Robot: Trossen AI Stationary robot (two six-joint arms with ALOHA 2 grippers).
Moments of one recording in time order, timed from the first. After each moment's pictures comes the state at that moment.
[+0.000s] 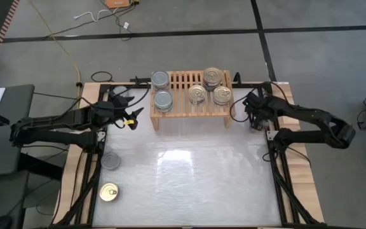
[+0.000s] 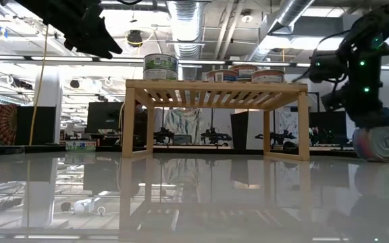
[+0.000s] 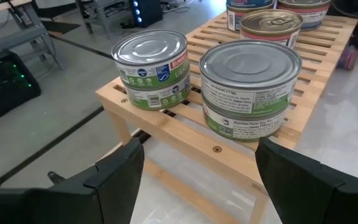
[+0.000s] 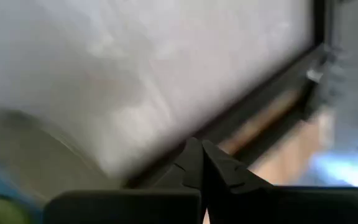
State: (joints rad) left arm 0.16 0.70 0.69 -0.34 -0.59 -0.10; right arm -0.74 1.07 0.54 -0.87 0.53 -0.35
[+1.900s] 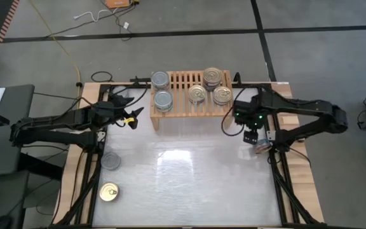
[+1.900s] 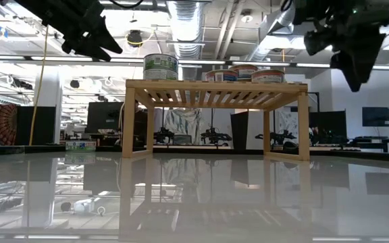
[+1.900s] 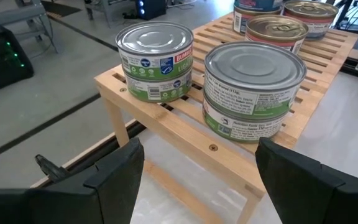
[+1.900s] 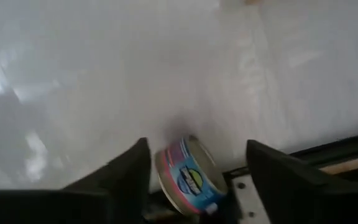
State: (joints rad) left arm 0.16 0.70 0.69 -0.35 -0.59 -0.21; right arm -0.23 1.22 1.09 -1.44 -0.05 0.12
